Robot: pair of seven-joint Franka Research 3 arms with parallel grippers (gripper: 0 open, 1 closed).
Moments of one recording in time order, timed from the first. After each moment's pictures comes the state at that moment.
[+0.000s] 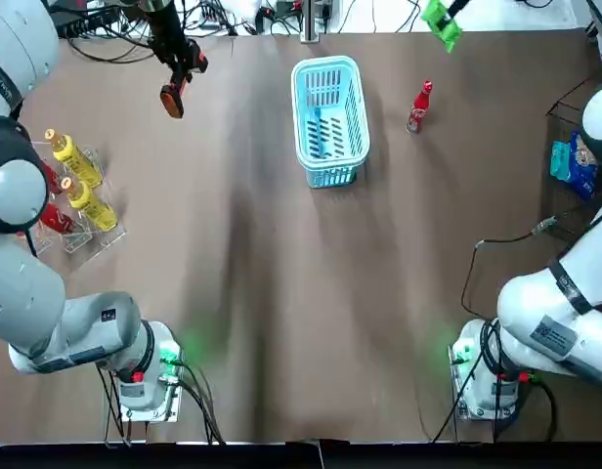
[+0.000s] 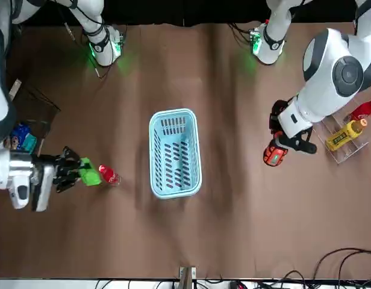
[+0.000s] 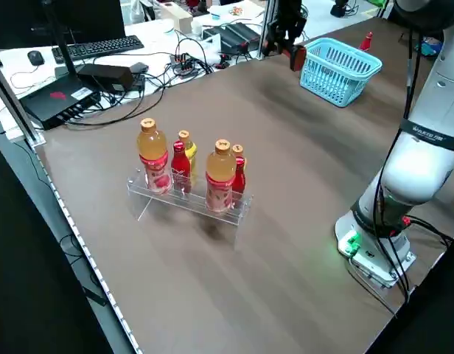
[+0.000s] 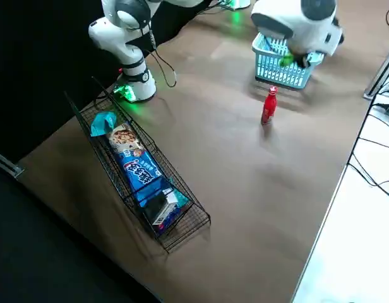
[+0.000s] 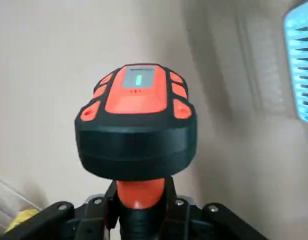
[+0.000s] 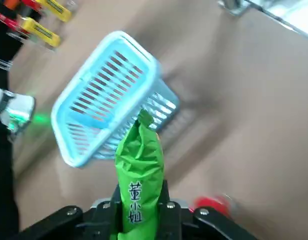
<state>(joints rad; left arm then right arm) 0.18 0.14 -0.47 -1.75 0.01 1.79 -0.04 -0.44 0.68 0.64 -1.16 0.29 1.61 -0.81</state>
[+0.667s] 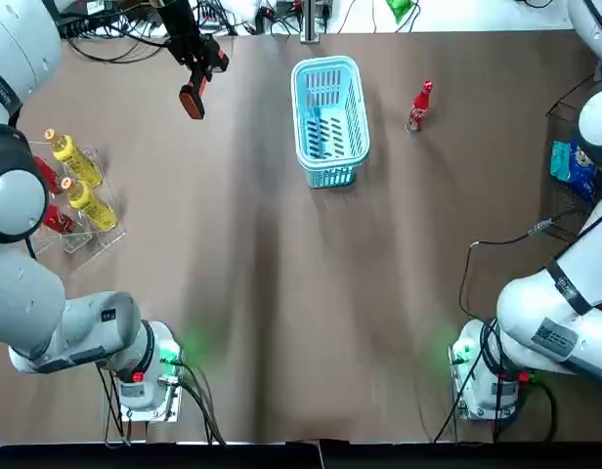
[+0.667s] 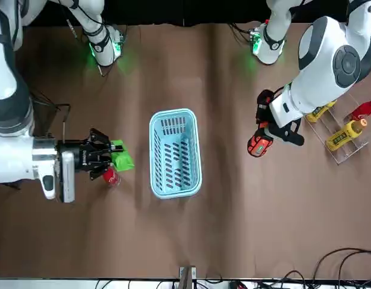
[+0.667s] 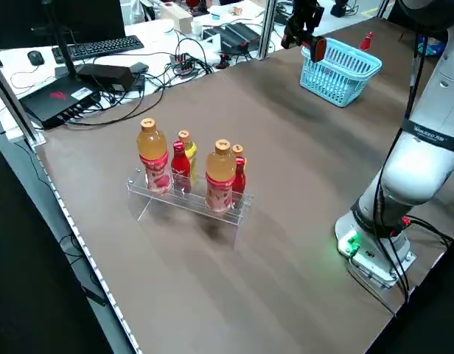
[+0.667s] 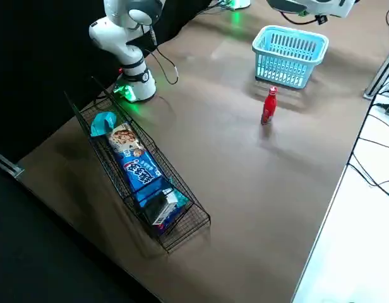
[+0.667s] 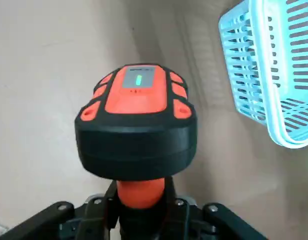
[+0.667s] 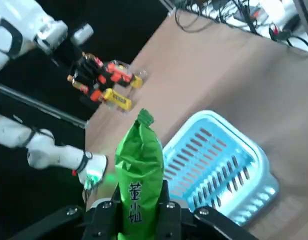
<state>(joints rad) 0.18 0.12 -0.52 -1.74 -0.17 1.76 -0.04 -0.37 0.69 0.79 -1.18 0.58 1.74 -0.65</state>
